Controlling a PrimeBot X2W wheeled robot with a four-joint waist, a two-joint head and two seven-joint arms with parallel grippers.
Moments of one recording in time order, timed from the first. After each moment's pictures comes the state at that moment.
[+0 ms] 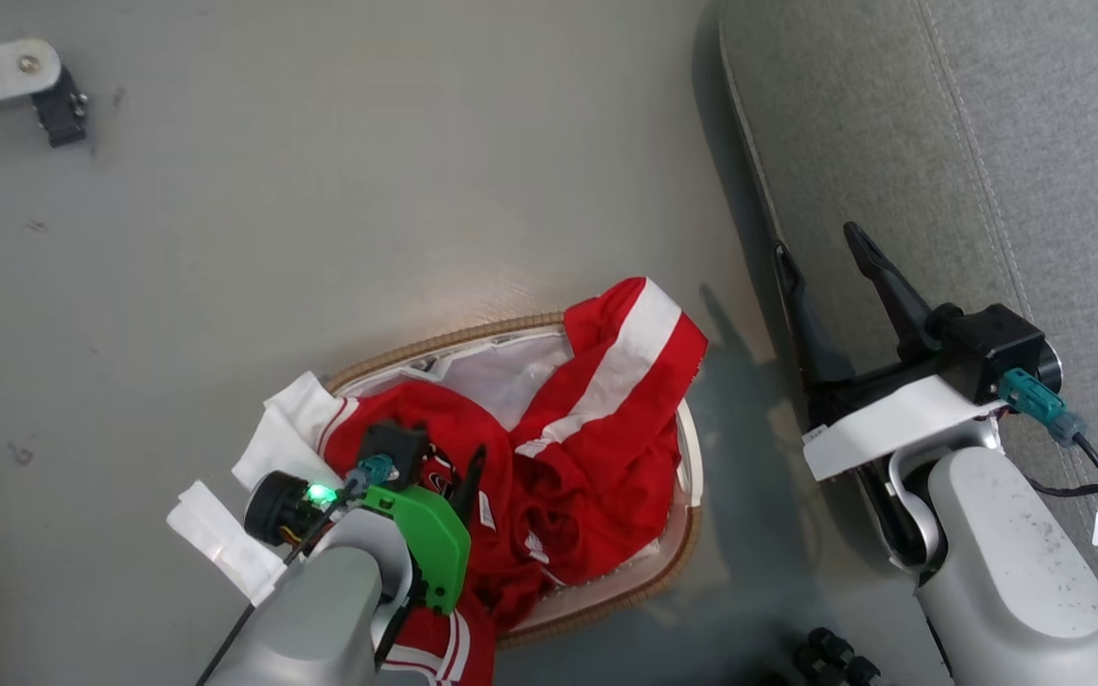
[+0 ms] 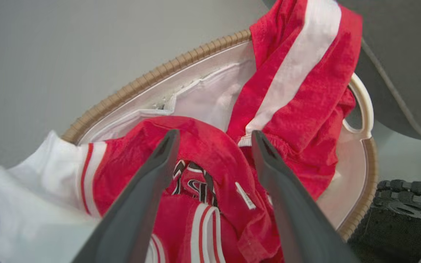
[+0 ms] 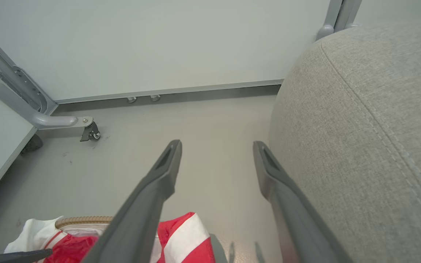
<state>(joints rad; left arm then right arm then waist) -0.59 0.05 -0.71 1.04 -0.43 -0.13 -0.25 -0.40 -0.11 0.18 0.25 0.26 0.13 -0.26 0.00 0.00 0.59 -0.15</state>
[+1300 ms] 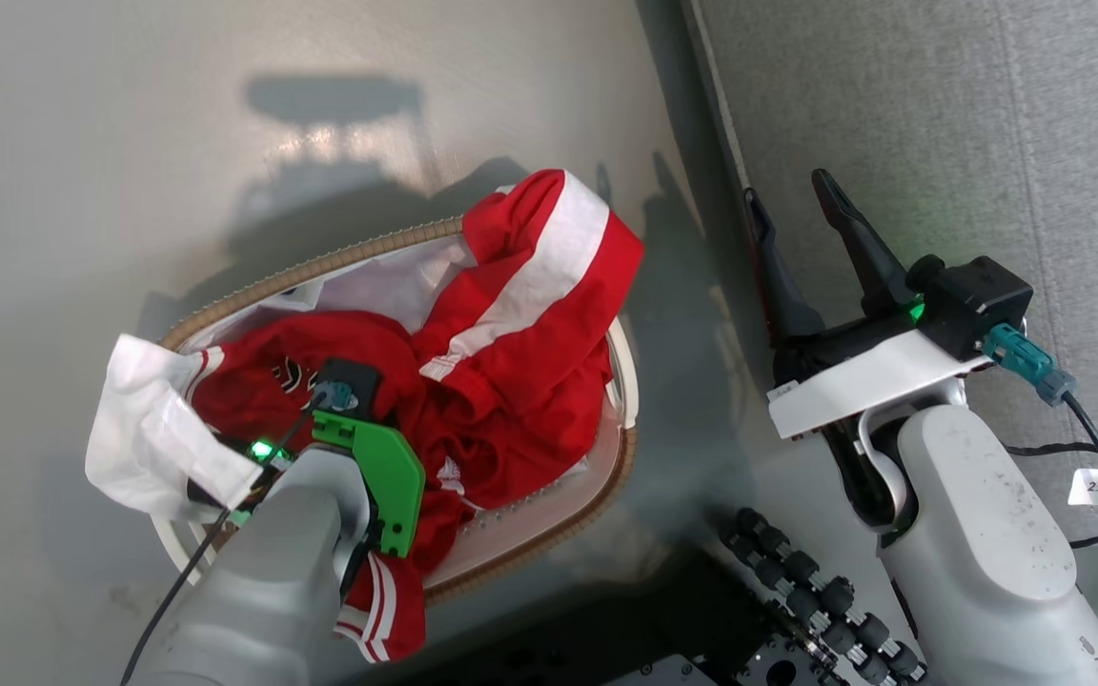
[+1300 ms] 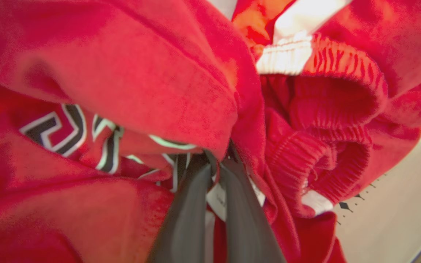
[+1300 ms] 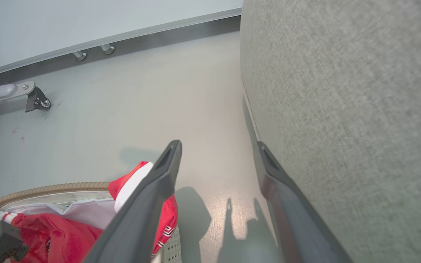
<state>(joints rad) -0.78 0.05 -0.86 1.28 -0.63 -0.09 -0.09 -0.48 -0.06 0.20 0.25 0.32 0.13 -0.26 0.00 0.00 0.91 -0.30</state>
